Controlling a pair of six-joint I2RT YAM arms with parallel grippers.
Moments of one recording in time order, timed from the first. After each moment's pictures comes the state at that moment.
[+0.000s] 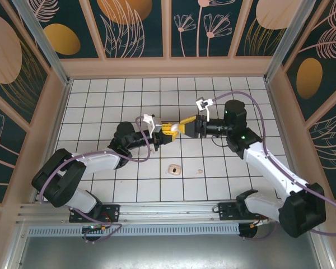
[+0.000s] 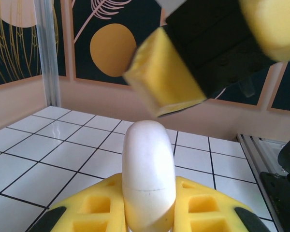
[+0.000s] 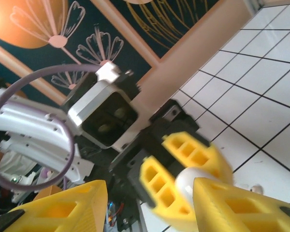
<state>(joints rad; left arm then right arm) -0.65 1.50 0.60 0.98 0.69 -0.15 0.45 1.11 0.81 0.08 -0.98 0.49</state>
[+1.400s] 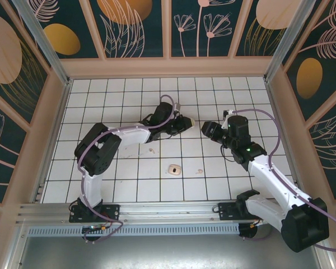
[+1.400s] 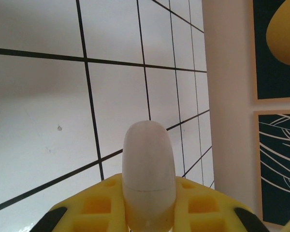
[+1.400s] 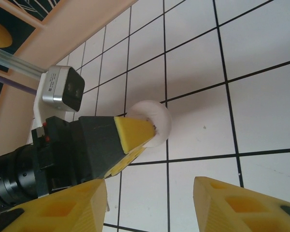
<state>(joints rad) -0.72 2.00 1.23 0.23 0.41 -1.05 0.38 0.98 0.63 -0.17 -0.18 0.70</state>
